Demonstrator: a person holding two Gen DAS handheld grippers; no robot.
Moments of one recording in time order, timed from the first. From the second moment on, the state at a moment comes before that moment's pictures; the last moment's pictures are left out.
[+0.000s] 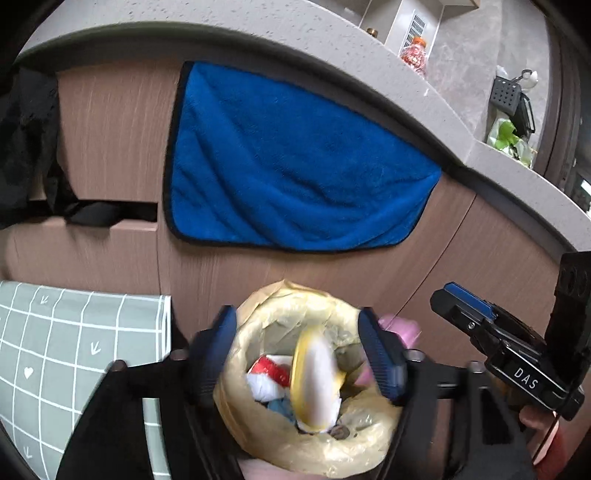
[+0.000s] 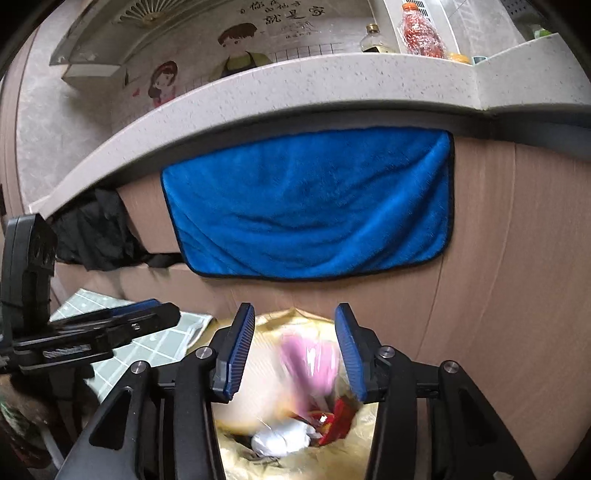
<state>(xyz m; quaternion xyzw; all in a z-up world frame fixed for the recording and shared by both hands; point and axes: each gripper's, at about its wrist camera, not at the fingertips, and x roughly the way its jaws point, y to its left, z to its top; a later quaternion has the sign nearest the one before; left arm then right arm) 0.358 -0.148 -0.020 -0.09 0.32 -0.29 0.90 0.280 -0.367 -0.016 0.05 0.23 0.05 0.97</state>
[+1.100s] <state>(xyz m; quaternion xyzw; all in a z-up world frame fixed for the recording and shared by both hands) 0.016 -0.035 -0.010 0.03 0.23 -0.04 0.97 0.007 -0.230 -0.030 -0.01 0.20 0.09 0.98</state>
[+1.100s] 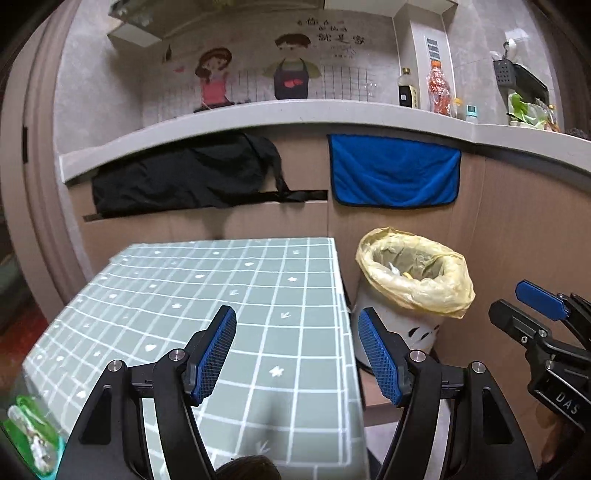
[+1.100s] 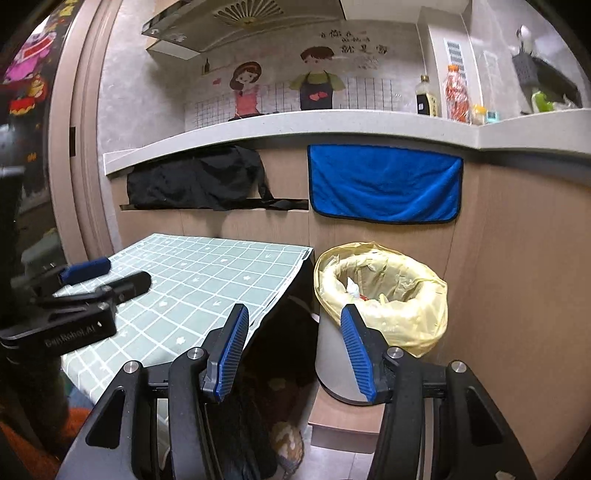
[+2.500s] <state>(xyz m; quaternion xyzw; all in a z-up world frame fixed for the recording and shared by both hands) -0.029 -0.024 0.011 0.02 0.17 -0.02 0.99 -0.039 -0.221 -0.011 0.00 0.16 0.07 0.98</state>
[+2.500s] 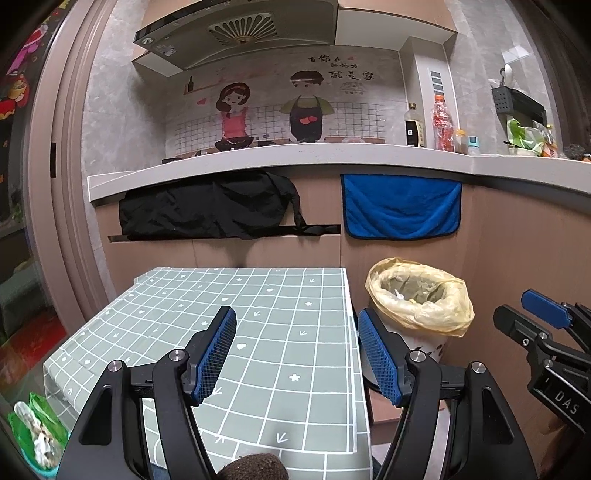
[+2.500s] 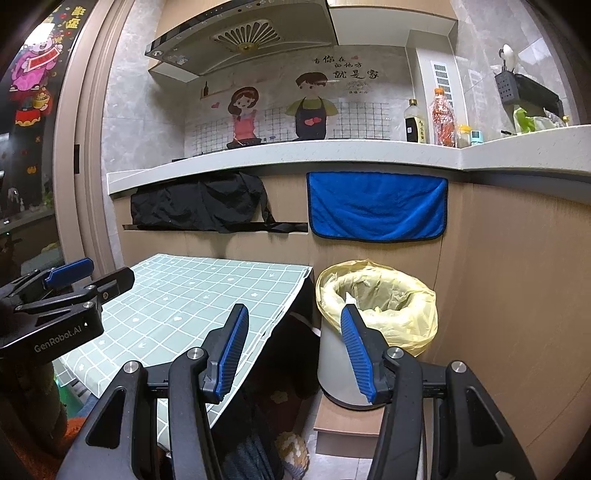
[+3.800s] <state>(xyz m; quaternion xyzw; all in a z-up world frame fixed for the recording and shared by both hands) -0.022 -0.022 0.008 0.02 0.18 -0.03 0.98 -0.044 -0.227 -0.005 0.01 0.15 0.06 0.99</state>
